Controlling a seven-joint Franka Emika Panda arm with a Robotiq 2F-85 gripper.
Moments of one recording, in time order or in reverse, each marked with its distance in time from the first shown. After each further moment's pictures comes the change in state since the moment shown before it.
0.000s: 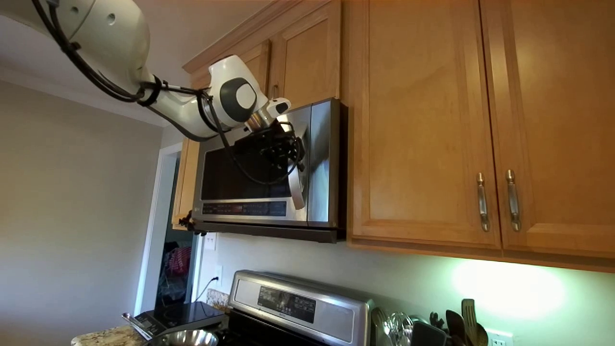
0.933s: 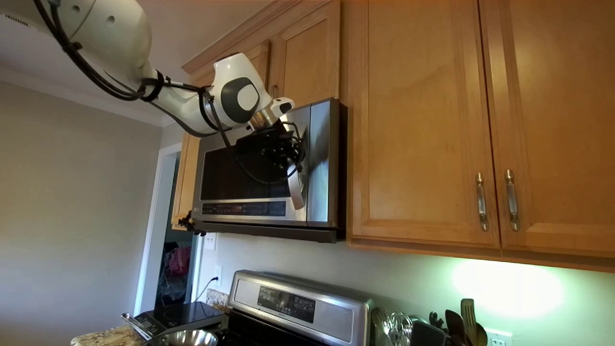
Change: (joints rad) arm 0.031 0.000 -0.037 0.002 0.099 -0.004 -0.114
